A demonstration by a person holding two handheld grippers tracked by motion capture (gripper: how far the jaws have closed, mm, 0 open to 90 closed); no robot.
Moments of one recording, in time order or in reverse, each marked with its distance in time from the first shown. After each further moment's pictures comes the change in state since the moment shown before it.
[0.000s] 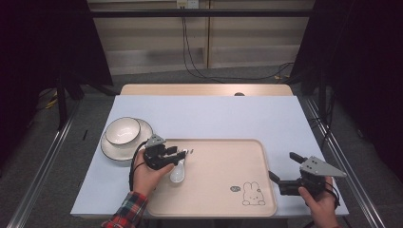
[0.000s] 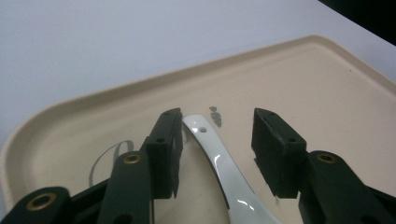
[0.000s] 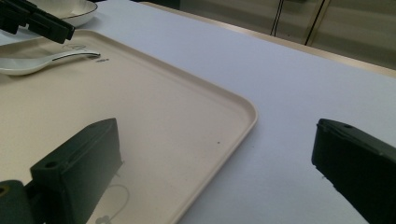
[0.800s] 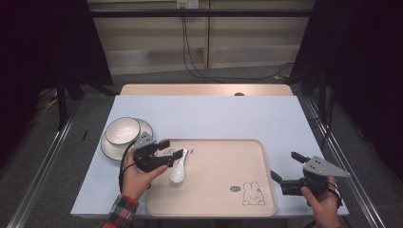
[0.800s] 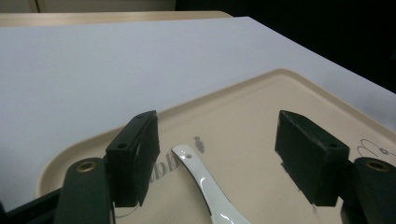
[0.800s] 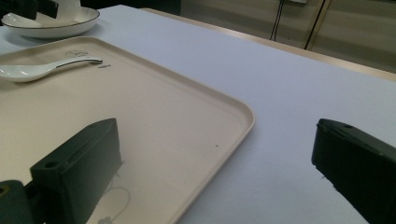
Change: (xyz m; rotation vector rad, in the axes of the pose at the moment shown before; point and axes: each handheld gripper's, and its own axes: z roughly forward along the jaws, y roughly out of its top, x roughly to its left) left arm -0.002 0.010 -0.033 -0.132 -0.058 0.066; right arm -0.003 0.002 -0.005 -0.018 0.007 0.012
